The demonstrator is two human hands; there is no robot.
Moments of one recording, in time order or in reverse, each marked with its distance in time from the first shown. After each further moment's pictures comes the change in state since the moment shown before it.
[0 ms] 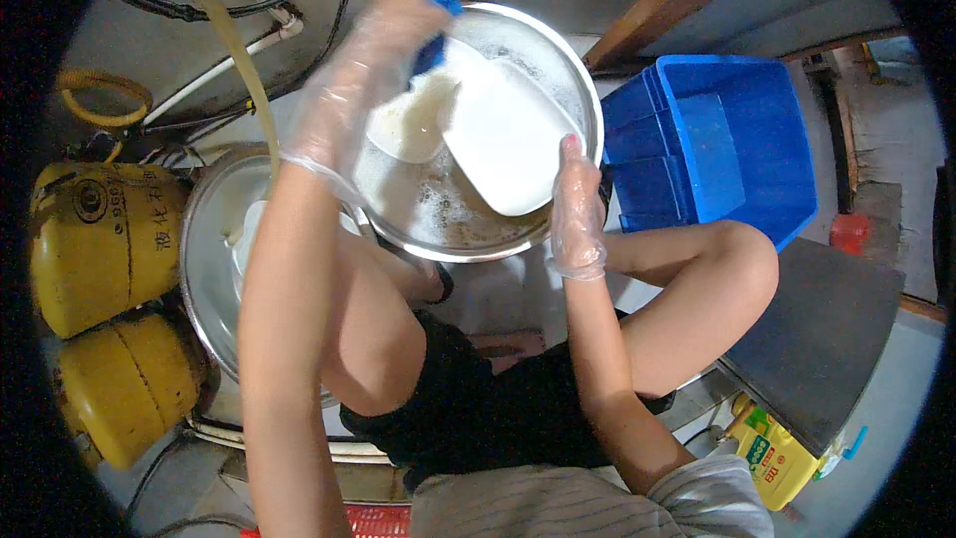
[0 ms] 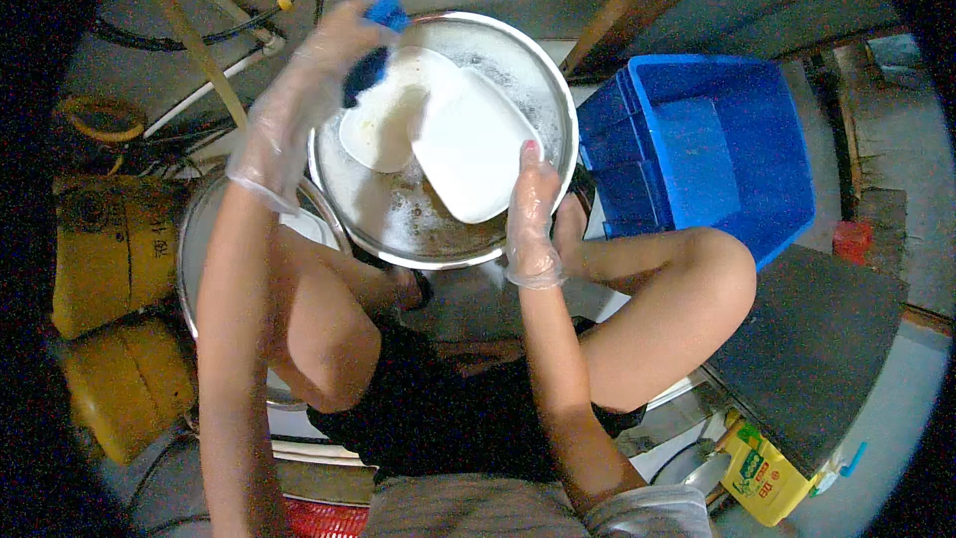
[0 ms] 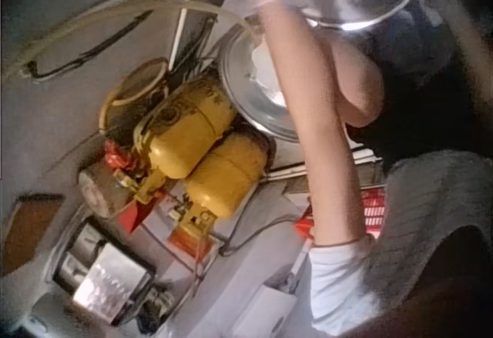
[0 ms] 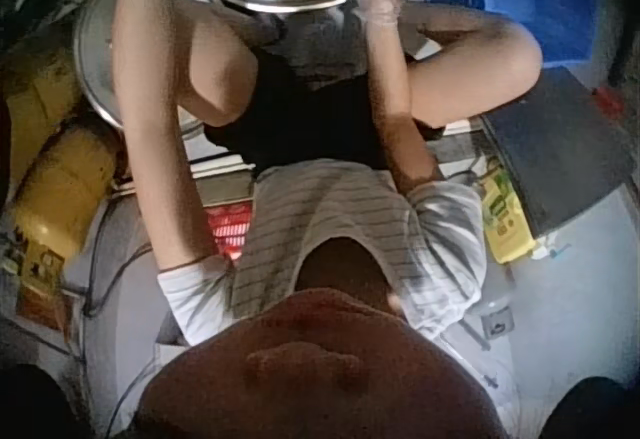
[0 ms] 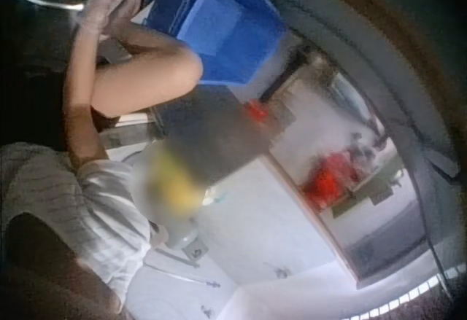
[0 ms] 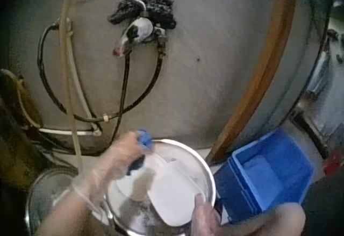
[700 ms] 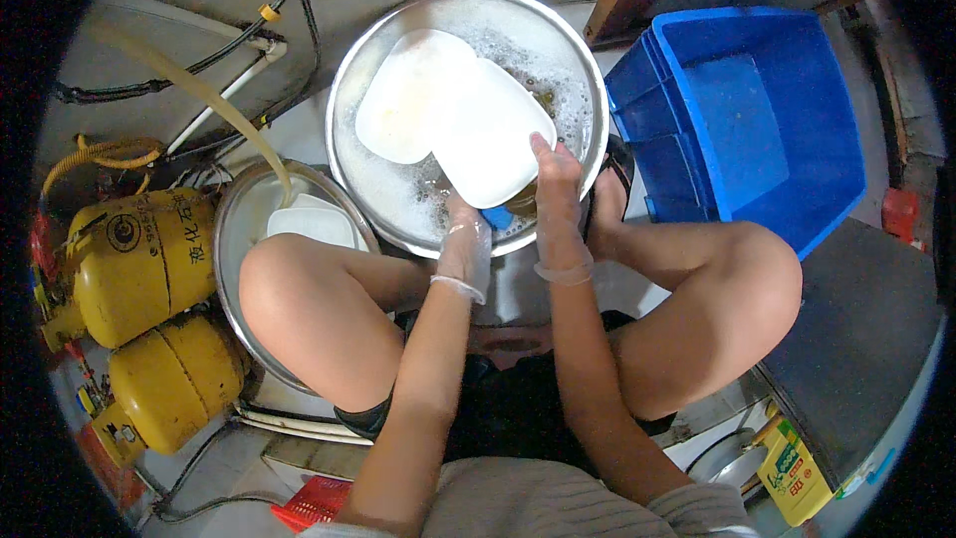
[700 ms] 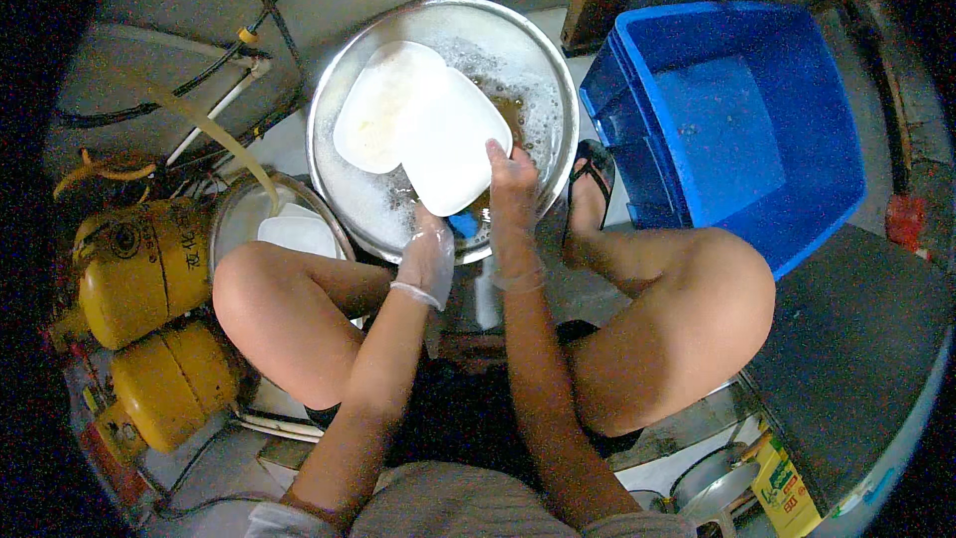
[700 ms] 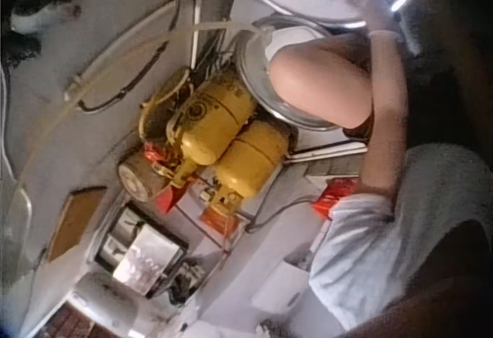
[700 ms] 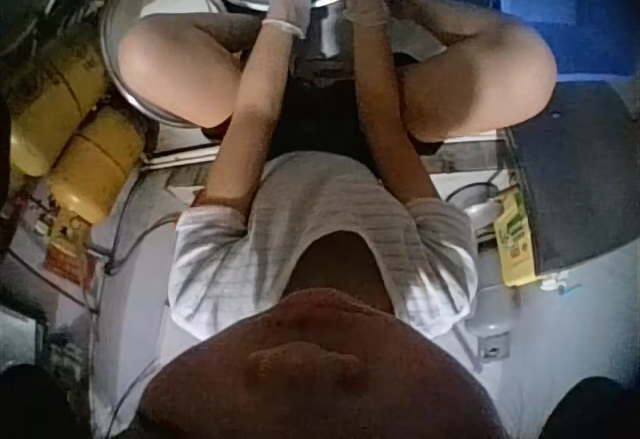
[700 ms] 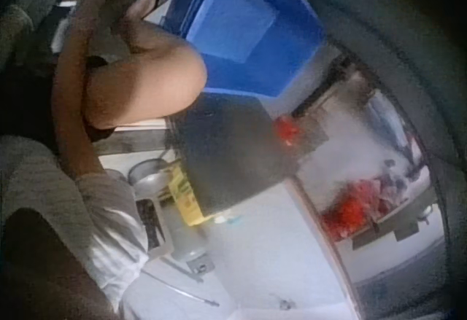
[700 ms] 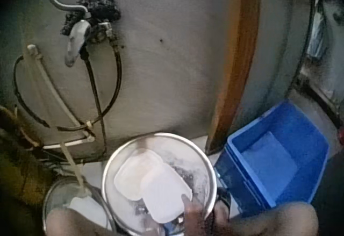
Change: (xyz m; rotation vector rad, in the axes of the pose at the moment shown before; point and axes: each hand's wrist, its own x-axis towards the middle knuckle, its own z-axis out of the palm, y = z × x) left_hand -0.124 -0.125 0.223 -1.173 0.315 -0.796; right_hand 0.032 0.053 -0.011 0.152 -0.111 0.072
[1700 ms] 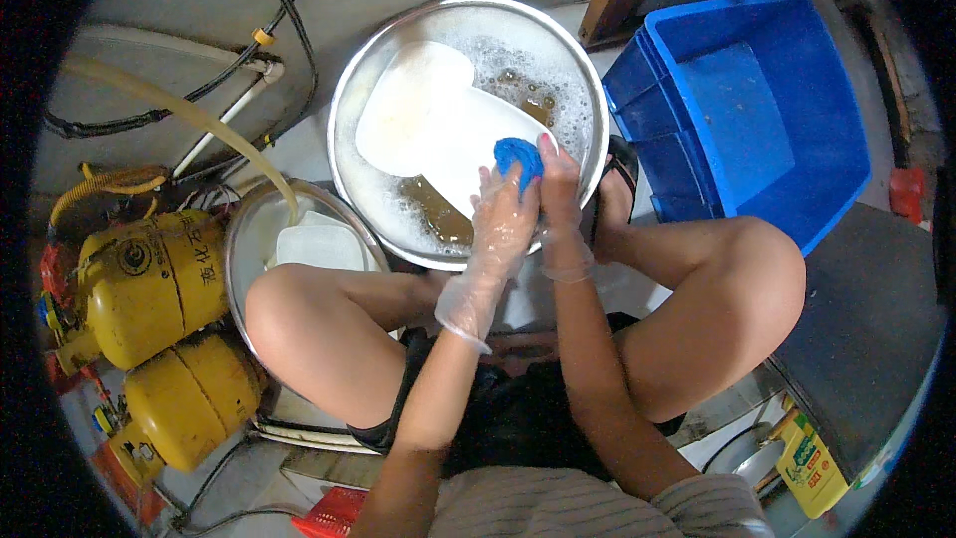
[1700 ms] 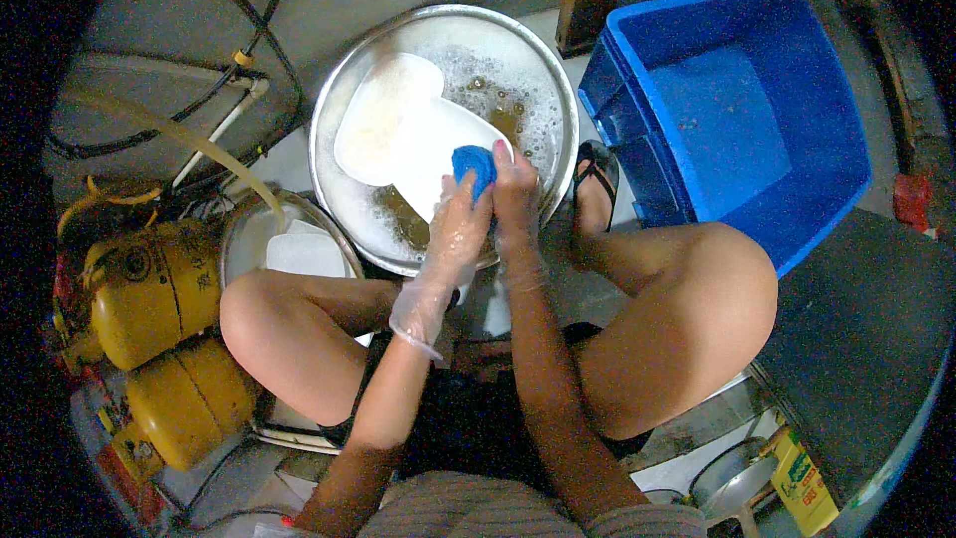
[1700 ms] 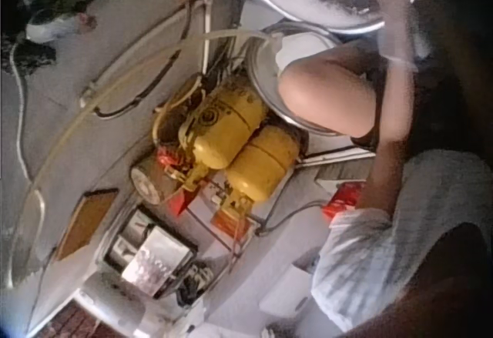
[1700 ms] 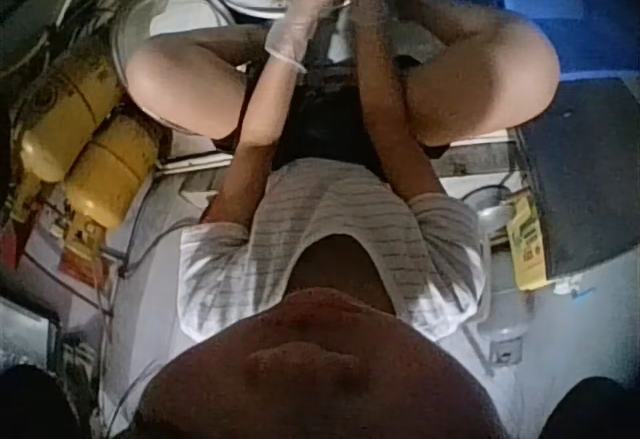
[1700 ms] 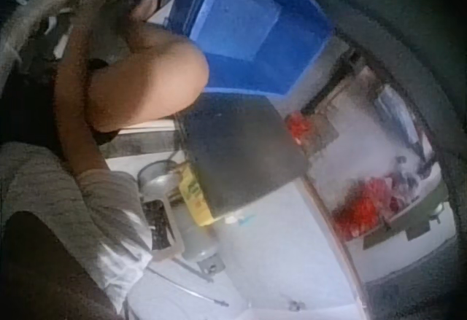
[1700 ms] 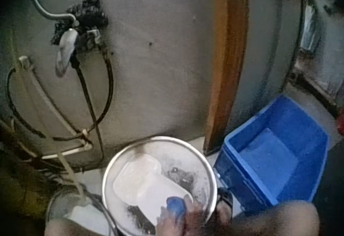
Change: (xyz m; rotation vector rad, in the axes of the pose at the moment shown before) left_hand -0.084 0.040 0.045 1.435 -0.283 0.707; right_hand 0.013 0.007 -0.005 -0.140 0.000 -0.020
